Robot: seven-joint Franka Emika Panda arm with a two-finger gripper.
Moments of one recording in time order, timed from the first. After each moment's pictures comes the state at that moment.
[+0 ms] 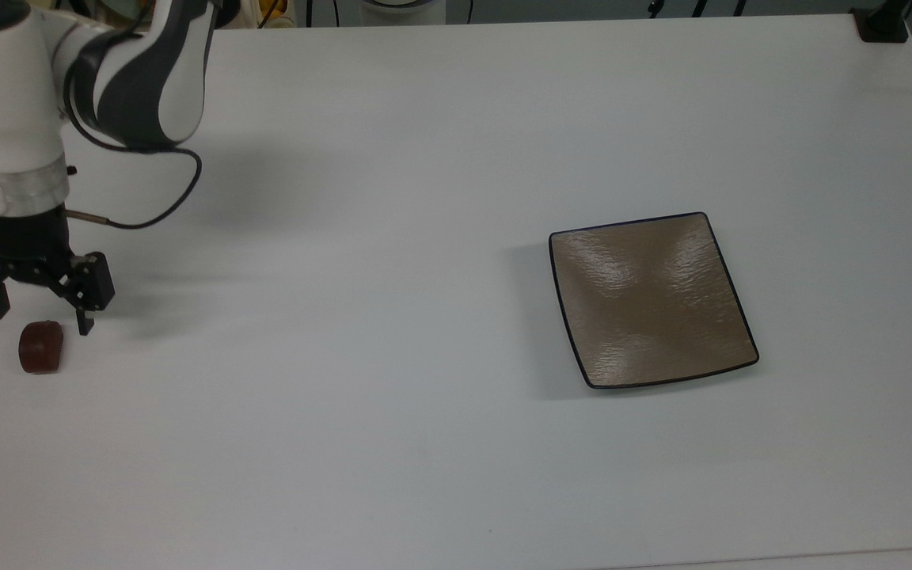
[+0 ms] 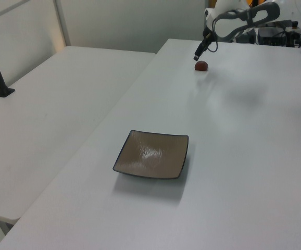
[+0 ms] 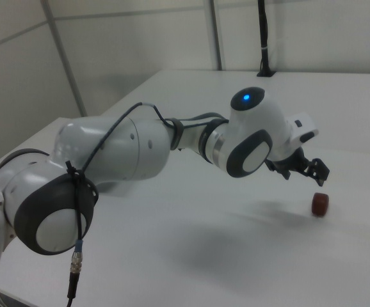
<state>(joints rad) -0.32 0.72 -0.03 -1.33 0.03 2.56 -0.33</state>
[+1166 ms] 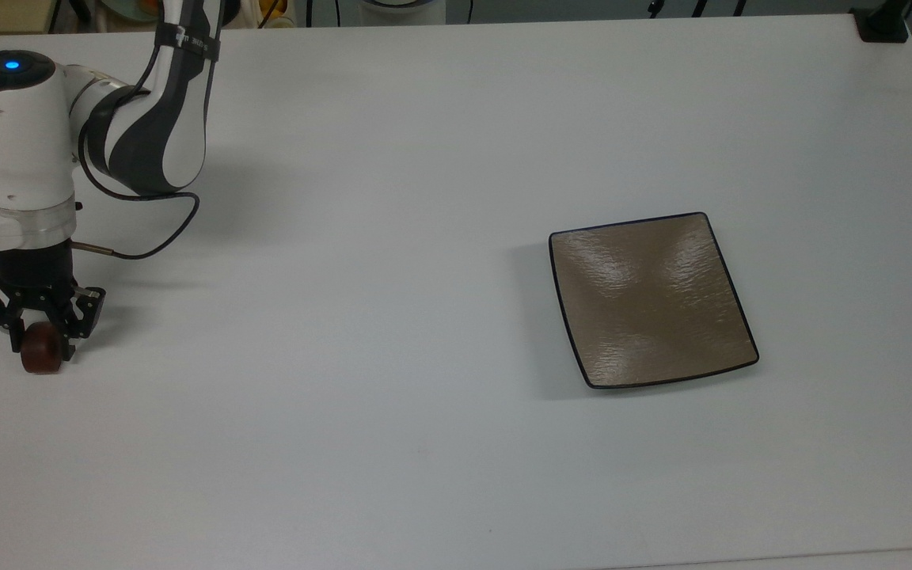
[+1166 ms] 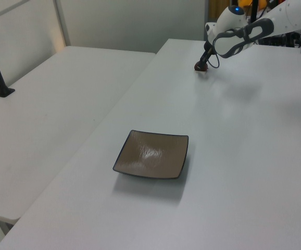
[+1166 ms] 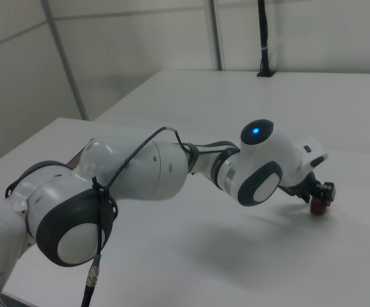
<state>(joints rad) -0.35 0.83 -0.03 -1.32 0.03 2.72 -0.42</state>
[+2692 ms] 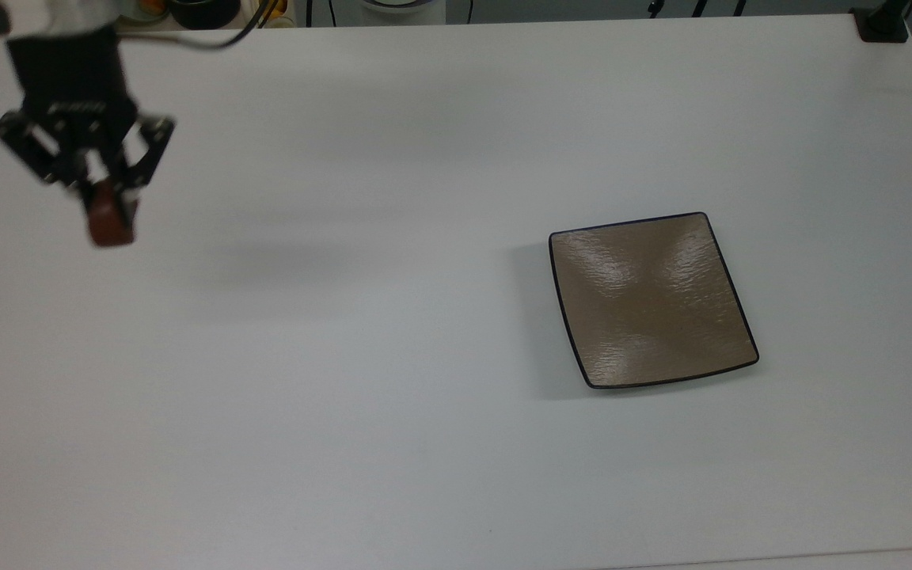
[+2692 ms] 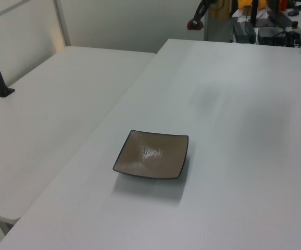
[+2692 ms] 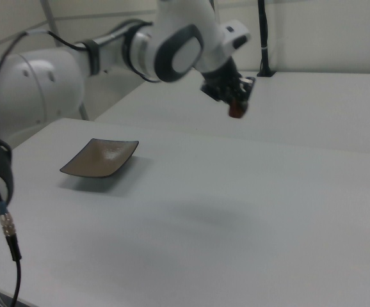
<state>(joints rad) -0.18 0.36 -0.01 -1.34 0.06 2.16 -0.35</state>
